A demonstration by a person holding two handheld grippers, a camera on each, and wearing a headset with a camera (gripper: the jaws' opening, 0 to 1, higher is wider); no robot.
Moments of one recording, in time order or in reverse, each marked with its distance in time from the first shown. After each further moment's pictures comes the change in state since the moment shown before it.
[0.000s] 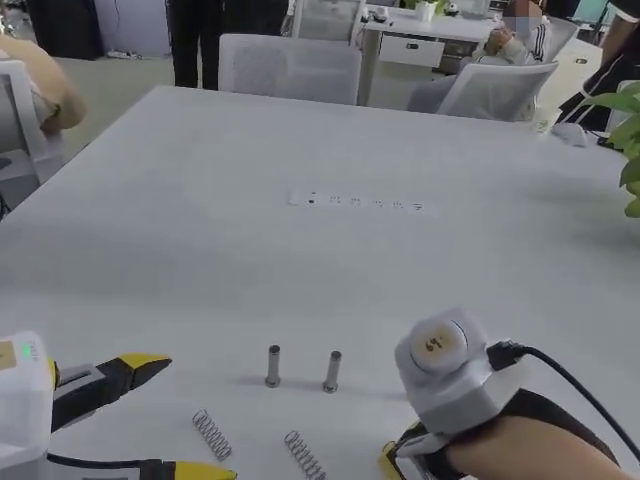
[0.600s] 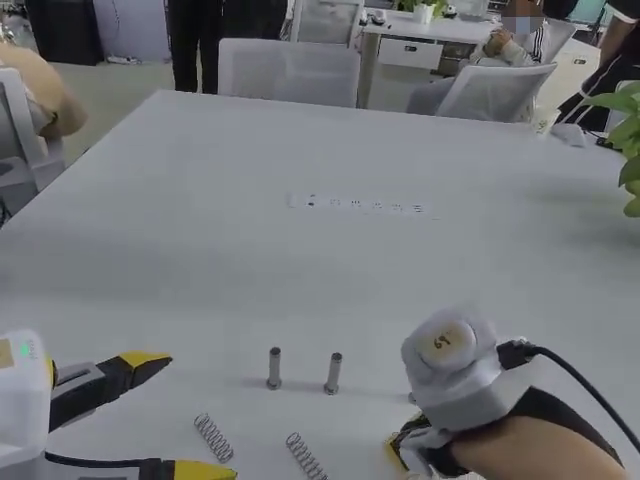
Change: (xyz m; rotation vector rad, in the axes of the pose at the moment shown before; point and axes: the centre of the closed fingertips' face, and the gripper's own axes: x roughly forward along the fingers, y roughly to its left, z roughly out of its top) left arm -0.003 -0.003 0.008 0.017 -0.004 -0.003; right arm -0.018 -0.003 0.018 0.039 -0.117 0.003
